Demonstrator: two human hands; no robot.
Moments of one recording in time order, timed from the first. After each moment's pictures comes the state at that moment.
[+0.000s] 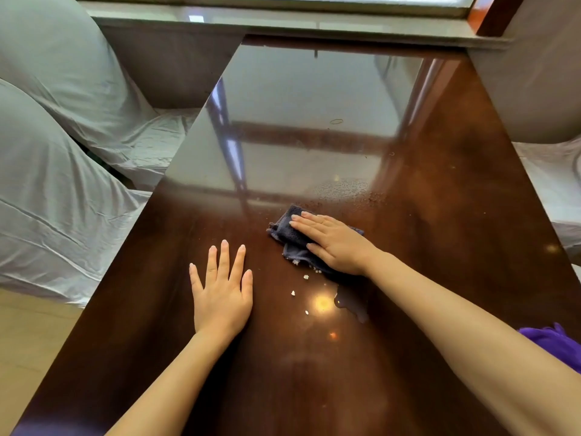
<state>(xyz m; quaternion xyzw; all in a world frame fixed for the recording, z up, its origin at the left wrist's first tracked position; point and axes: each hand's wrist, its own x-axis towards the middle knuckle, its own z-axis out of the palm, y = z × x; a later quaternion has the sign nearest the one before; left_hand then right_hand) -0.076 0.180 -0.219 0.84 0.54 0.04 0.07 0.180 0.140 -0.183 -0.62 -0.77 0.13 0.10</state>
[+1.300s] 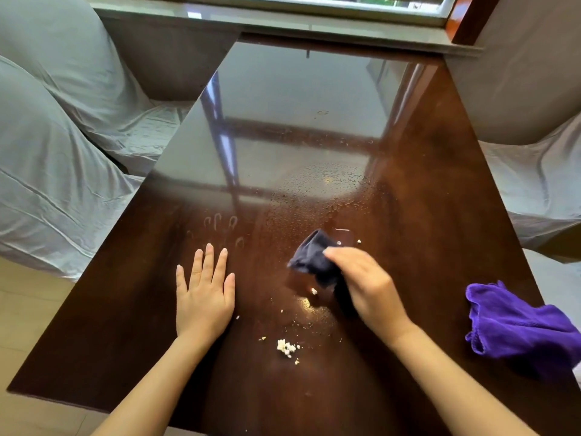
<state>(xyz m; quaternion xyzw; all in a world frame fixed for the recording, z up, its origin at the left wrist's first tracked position) -0.119 0.112 -0.213 0.84 0.54 0.05 0.08 0.122 -0.030 -0.155 -0.66 -0.65 0.01 0.39</state>
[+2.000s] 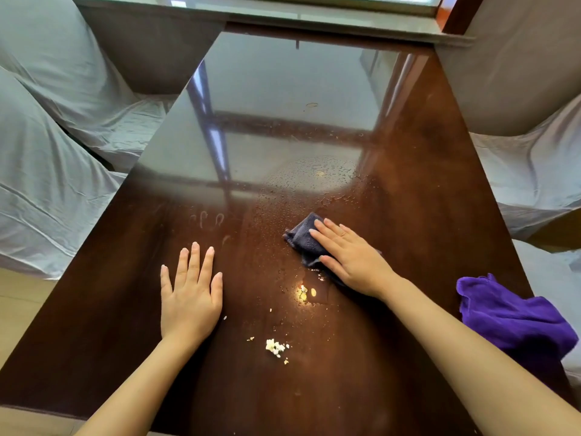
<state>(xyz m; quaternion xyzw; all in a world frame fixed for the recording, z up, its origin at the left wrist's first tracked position) -0.118 0.111 -0.212 0.84 0.54 0.04 0.07 0.176 0.009 -0.182 -0.68 -0.72 0.08 0.10</state>
